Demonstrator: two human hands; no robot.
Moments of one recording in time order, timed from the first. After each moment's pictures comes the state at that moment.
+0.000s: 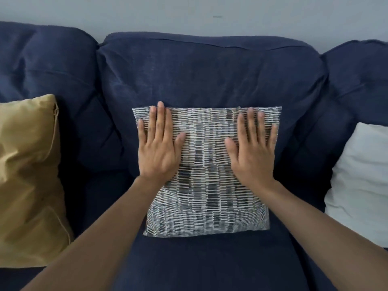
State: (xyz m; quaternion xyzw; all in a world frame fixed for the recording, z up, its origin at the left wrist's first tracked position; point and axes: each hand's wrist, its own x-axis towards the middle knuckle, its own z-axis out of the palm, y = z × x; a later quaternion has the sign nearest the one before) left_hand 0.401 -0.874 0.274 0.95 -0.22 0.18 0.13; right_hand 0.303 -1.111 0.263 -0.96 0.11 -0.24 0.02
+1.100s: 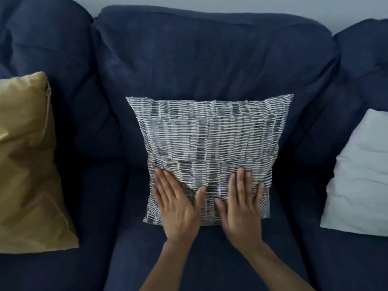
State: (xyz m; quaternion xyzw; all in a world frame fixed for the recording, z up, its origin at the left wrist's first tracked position) left_hand 0.244 -0.881 0.169 0.97 -0.06 0.02 0.22; right_hand 0.175 -1.038 0.145 -0.97 0.10 -0.20 0.06
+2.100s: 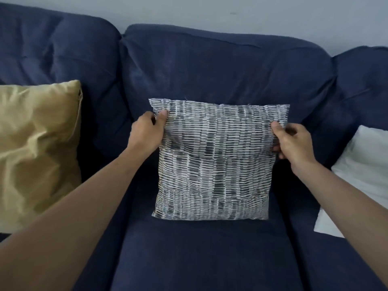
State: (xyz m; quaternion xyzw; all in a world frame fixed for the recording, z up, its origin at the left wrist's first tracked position) left_hand 0.427 -0.819 0.331 0.91 0.00 -0.05 0.41; right_hand 0.288 -1.170 0.326 -0.75 0.37 -0.16 0.53
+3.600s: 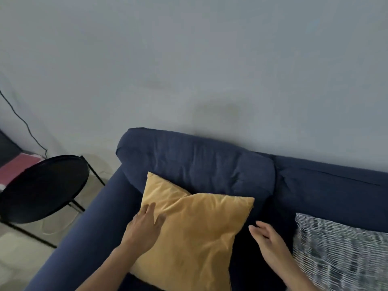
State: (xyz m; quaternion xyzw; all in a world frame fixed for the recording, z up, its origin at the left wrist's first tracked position) left_hand 0.471 -0.332 0.496 0.96 0.05 -0.17 0.21; right_hand 0.389 -0.701 0.476 -0.79 0.28 0.13 0.54
